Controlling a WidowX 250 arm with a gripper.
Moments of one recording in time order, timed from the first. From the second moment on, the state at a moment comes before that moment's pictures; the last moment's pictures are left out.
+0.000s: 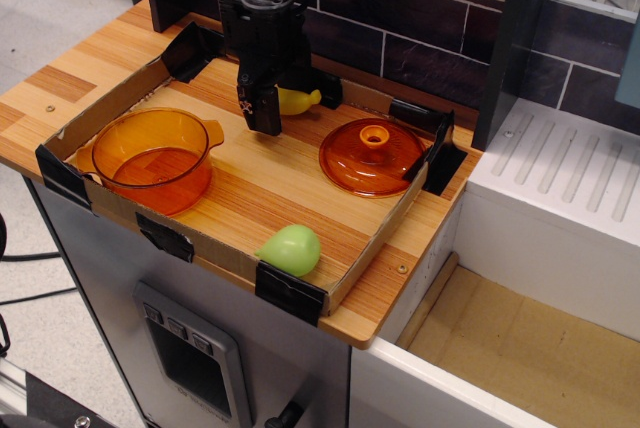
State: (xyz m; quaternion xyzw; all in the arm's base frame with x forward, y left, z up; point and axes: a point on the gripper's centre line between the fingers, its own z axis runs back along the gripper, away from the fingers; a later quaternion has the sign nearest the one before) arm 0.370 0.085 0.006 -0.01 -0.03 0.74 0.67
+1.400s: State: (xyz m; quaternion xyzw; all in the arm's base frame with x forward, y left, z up) arm 0.338 0.095 0.097 -0.08 -0.05 0.73 0.67
